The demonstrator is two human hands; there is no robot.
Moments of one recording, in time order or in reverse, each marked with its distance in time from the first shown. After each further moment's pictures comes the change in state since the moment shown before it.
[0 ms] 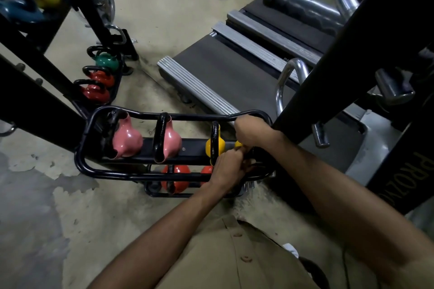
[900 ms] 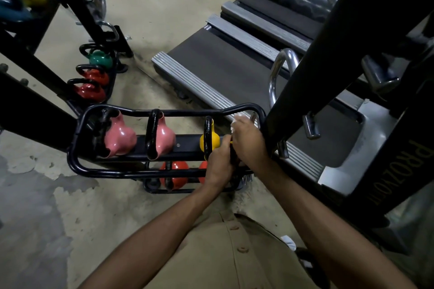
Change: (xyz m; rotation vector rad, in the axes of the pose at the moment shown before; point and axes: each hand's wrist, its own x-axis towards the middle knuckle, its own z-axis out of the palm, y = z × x) left_hand -0.012 -0.003 0.010 -0.240 0.120 -0.166; right_hand -0.012 0.004 0.092 0.298 0.642 -0.029
